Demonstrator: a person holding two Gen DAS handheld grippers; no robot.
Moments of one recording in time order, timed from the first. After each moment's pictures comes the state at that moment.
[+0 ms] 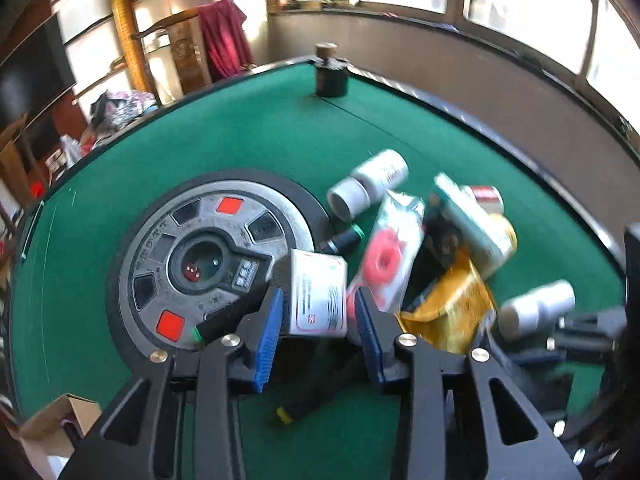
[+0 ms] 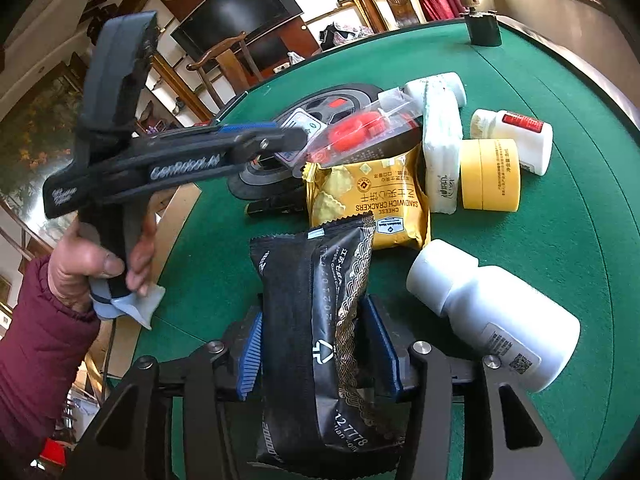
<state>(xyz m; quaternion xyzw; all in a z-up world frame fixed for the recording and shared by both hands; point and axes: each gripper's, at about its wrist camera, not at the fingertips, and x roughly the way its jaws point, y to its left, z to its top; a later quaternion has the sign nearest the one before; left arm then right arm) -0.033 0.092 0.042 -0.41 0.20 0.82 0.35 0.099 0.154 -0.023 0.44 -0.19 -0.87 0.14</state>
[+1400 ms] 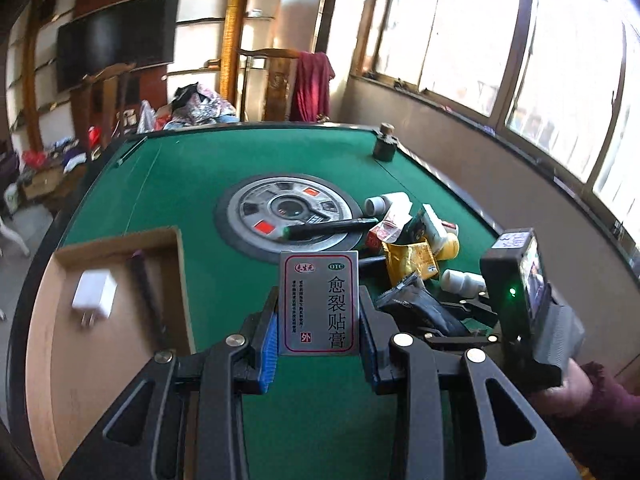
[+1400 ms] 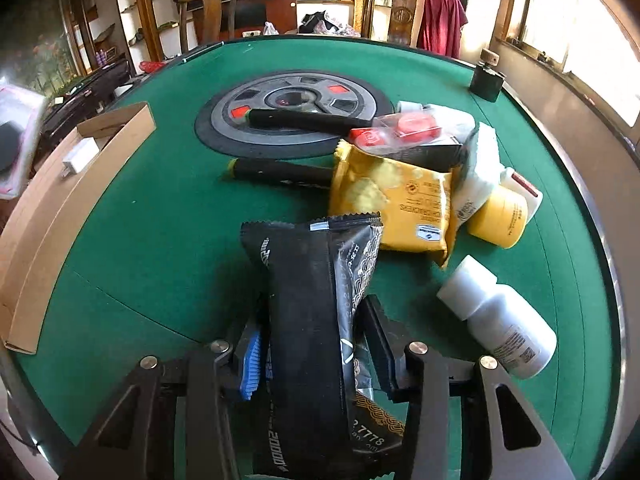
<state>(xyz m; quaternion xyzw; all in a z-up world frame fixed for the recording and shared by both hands) 0.099 -0.070 0.108 -0.35 0.01 0.90 0.27 0.084 0.067 -0.015 0.48 0.01 -0.88 0.01</state>
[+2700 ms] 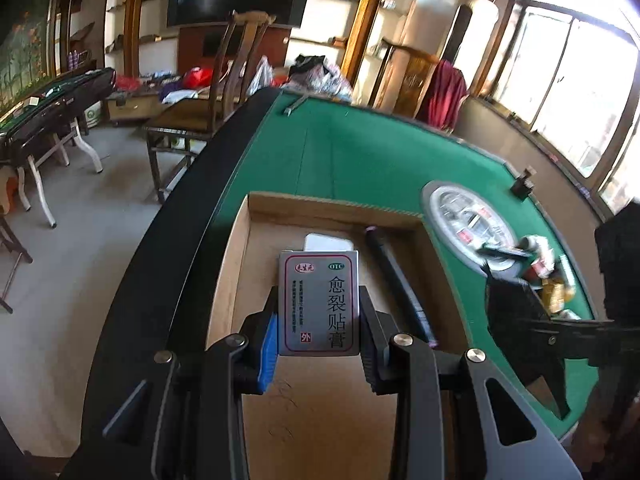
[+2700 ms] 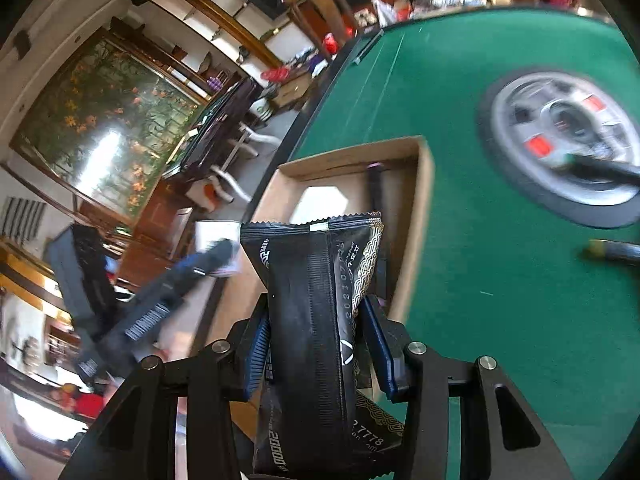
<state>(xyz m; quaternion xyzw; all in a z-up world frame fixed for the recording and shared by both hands) 0.025 -0.272 0.076 -0.41 -0.07 0.90 0.10 0.004 -0.102 0.027 0.50 -0.22 -0.79 0.27</state>
